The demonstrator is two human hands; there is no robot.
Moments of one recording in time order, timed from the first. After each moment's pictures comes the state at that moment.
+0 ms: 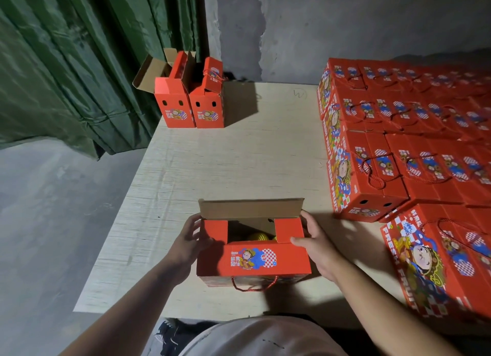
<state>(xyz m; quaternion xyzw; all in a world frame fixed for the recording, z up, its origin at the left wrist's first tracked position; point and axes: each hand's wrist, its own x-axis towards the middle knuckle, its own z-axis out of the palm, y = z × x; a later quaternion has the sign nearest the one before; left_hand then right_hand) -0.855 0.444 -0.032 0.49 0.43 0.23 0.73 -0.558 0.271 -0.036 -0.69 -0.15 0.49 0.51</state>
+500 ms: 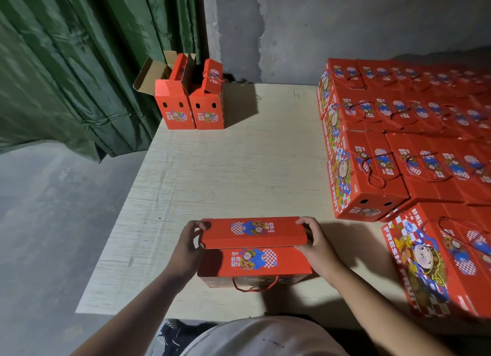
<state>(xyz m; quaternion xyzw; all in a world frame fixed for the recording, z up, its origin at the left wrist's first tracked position) -0.859 0.426 -0.025 0.63 0.45 0.24 0.58 -0.568 0.257 -0.033 -0.70 -0.25 0.42 0.52</state>
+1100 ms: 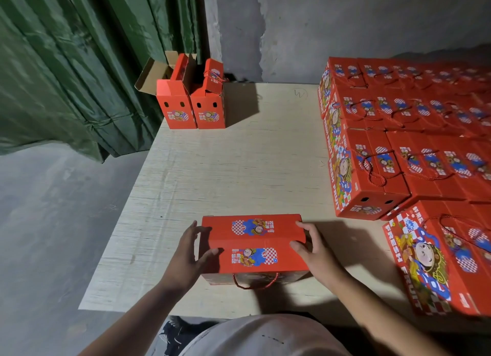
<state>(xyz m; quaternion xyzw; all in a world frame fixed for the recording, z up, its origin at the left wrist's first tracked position) -0.880 0.413 -0.038 0.73 0.45 0.19 0.48 -0.572 0.239 -0.045 -0.72 -0.31 0.40 0.48</state>
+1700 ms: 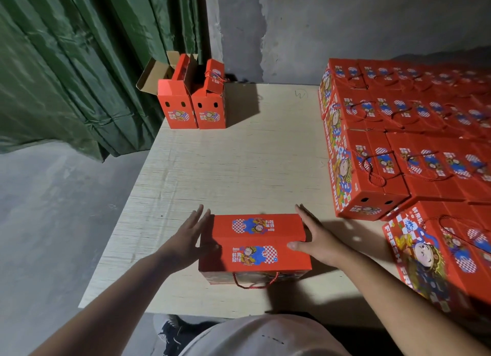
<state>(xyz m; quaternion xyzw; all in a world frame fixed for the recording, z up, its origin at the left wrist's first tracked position) -0.875 0.470 -0.036 0.87 0.36 0.02 0.35 -0.531 0.263 -0.031 -0.73 -0.42 0.44 0.31</state>
